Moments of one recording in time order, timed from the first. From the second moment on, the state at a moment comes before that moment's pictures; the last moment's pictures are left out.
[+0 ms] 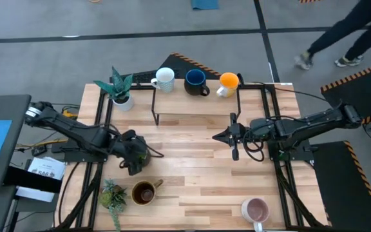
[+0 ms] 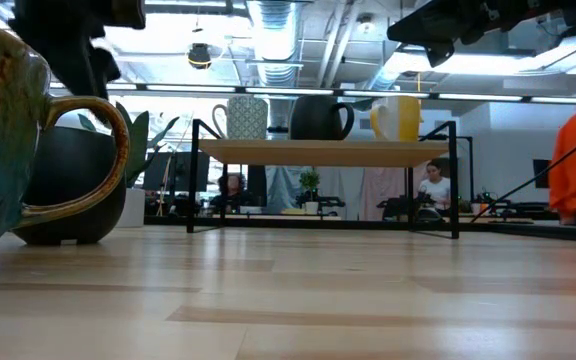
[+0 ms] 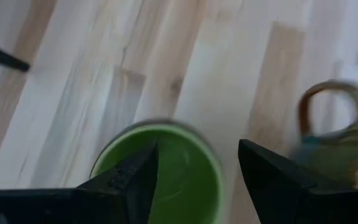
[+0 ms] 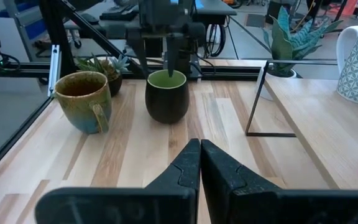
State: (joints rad) left arm -0.35 1.13 0.86 -0.76 -0.25 -0.59; right arm 0.15 0.97 0.60 0.14 0.19 0.03
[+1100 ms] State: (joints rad) left arm -0.21 1.38 1.17 -1.04 -0.23 -0.48; right arm 0.15 0.97 0.60 0.14 0.19 0.03
